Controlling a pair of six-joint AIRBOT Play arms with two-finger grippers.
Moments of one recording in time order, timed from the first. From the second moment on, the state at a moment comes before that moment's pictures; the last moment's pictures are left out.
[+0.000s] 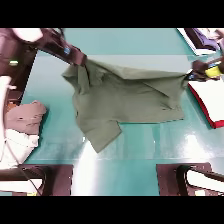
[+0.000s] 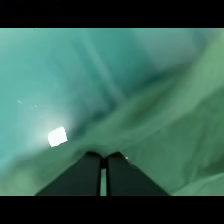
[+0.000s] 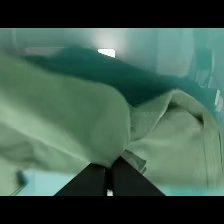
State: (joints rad) left arm -0.38 -1.53 1.86 1.48 -1.28 -1.44; right arm -0.14 -1.33 1.50 -1.21 1.43 1.57
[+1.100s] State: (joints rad) left arm -0.19 -1.36 1.39 1.45 -1.35 -1.62; right arm -0.22 -1.29 1.52 -1.26 1.31 1.52
